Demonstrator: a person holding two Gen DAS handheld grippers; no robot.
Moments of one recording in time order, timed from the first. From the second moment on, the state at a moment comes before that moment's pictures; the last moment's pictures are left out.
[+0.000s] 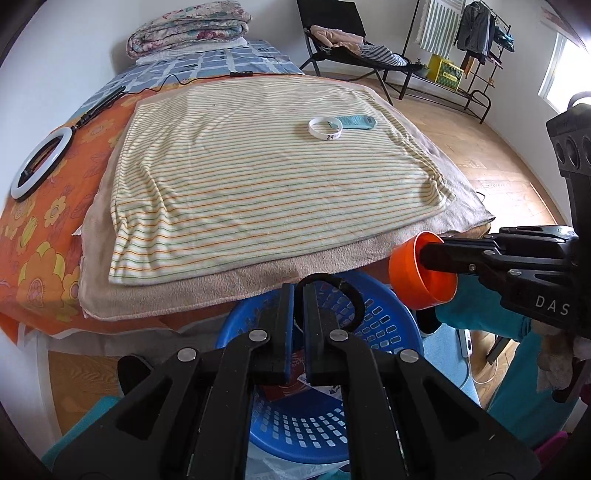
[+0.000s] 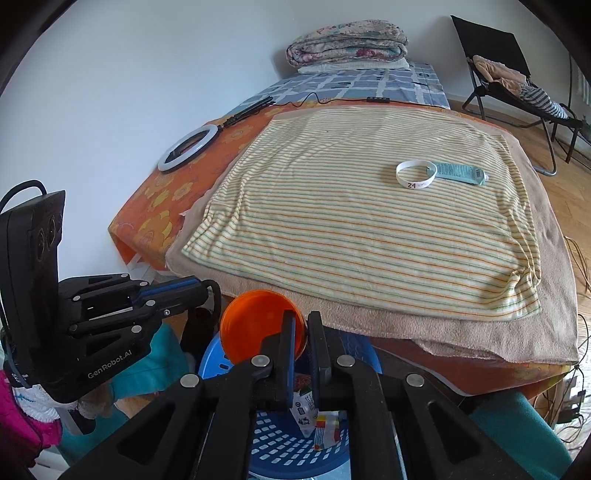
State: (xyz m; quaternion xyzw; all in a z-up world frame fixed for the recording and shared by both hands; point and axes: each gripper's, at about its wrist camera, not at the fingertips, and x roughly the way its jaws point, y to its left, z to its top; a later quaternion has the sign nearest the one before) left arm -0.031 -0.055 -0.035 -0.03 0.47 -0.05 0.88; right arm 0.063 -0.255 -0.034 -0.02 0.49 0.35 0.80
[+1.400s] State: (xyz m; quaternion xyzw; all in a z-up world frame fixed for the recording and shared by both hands) left arm -0.039 -0.048 -0.094 -0.06 0.54 0.00 0.84; right arm 0.047 -0.260 -0.100 -0.05 0.55 0.30 0.78
